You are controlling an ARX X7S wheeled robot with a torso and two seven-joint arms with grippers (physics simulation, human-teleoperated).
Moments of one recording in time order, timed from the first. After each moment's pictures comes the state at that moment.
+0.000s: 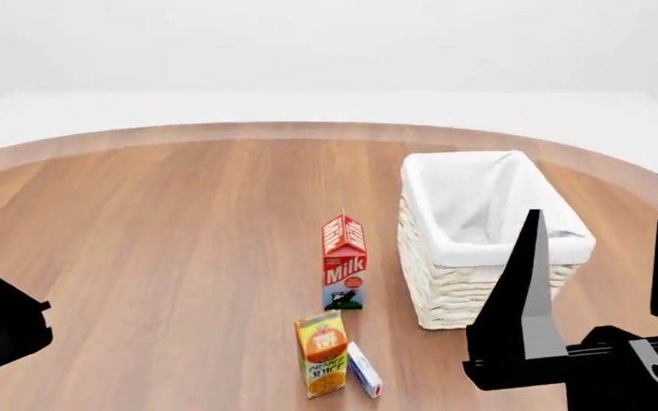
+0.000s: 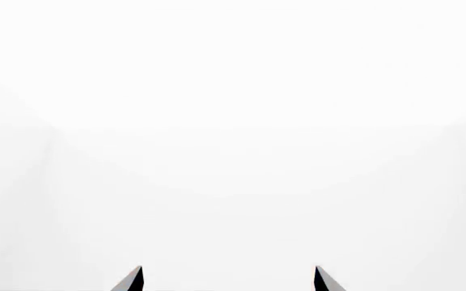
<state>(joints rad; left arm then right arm) 0.20 -0.20 -0.22 0.76 -0.09 0.23 -0.40 -0.11 0.26 -0.02 -0.73 0.17 -0.26 0.10</state>
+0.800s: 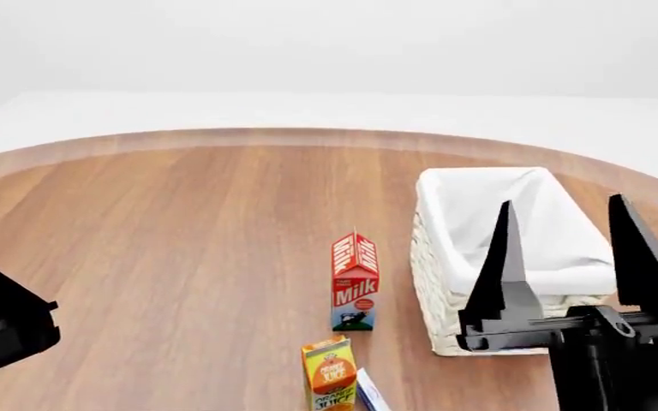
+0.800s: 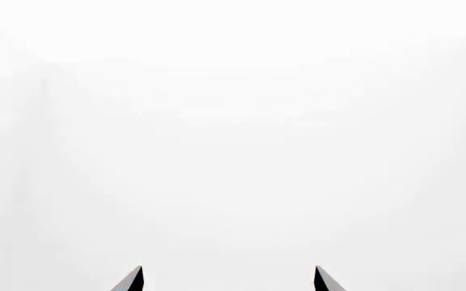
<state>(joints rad) 0.20 -0.23 -0.20 0.75 -0.09 0.23 -0.43 -0.07 0.34 0.00 -0.81 0.30 0.09 0.18</state>
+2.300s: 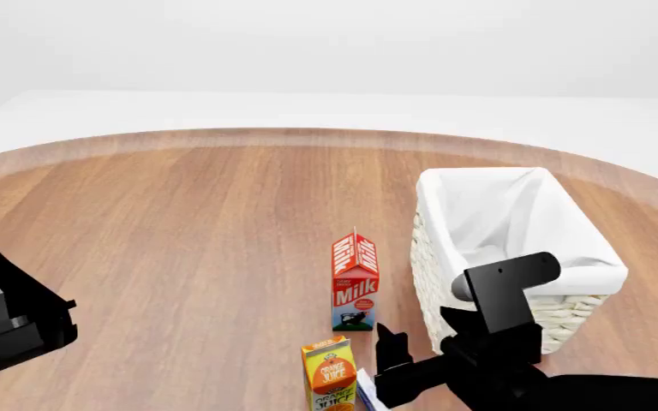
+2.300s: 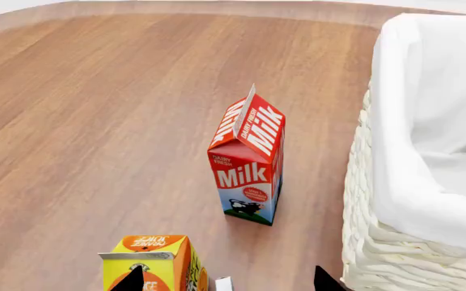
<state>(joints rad) 0.20 -0.26 -0.15 0.75 -0.10 0.20 -0.47 0.46 0.58 -0.16 -0.62 1.63 1.18 0.90</state>
